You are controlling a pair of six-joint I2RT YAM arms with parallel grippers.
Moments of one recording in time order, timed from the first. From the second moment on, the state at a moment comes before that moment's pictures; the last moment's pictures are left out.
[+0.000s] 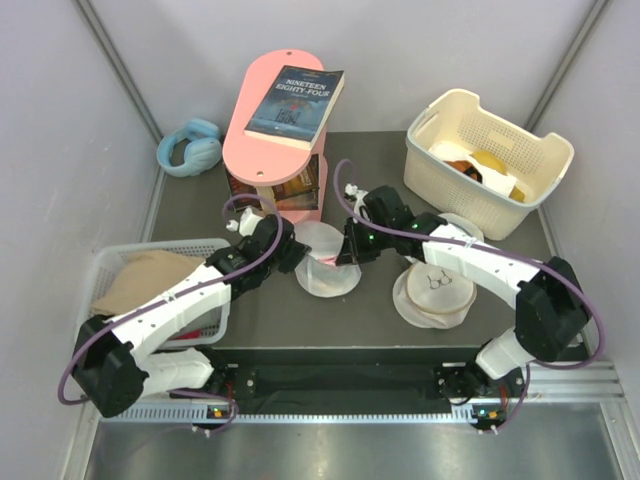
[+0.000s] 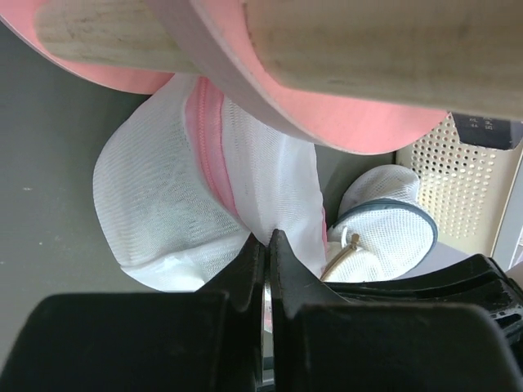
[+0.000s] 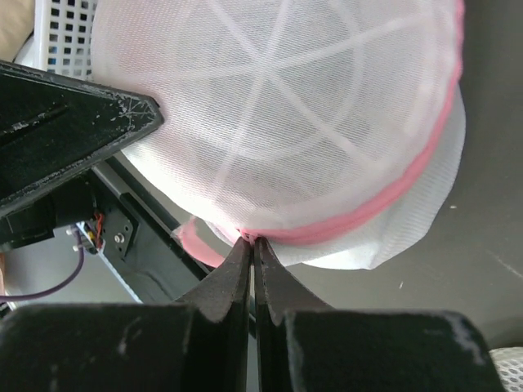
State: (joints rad) left arm -0.72 1.17 0.86 -0.42 -0.28 -1.43; right arm 0.73 1.52 1.12 -0.40 -0.33 0.49
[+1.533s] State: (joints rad) left arm -0.71 1.03 0.83 -0.57 -0.17 -1.27; right arm 0.87 1.61 1.20 -0.35 -0.47 0.45
